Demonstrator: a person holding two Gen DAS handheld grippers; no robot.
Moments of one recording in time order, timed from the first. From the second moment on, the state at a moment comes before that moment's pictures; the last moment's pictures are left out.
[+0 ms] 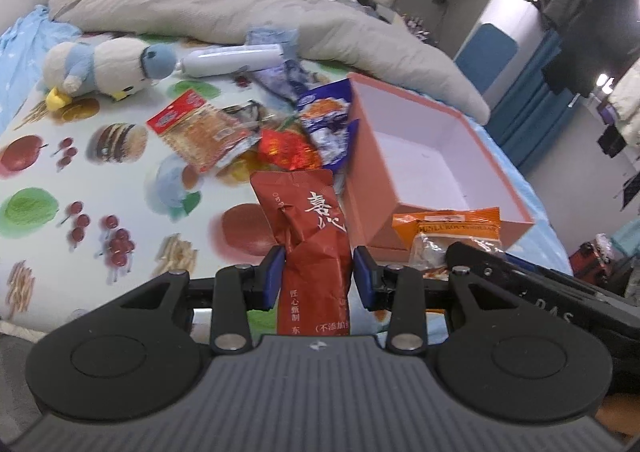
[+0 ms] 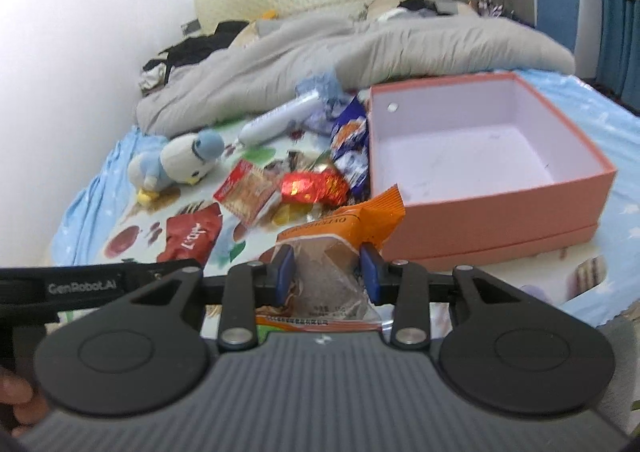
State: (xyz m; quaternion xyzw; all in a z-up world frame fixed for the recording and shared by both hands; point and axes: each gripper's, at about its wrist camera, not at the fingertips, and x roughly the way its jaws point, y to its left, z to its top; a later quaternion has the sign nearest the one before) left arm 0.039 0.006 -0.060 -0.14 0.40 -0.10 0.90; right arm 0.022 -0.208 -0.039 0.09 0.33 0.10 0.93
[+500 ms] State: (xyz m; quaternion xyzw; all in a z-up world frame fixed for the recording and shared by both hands) left arm 0.086 -0.076 -0.041 -0.12 0.38 -0.19 0.90; right arm 0.018 -0.277 -0.020 0.11 0.30 0.03 0.95
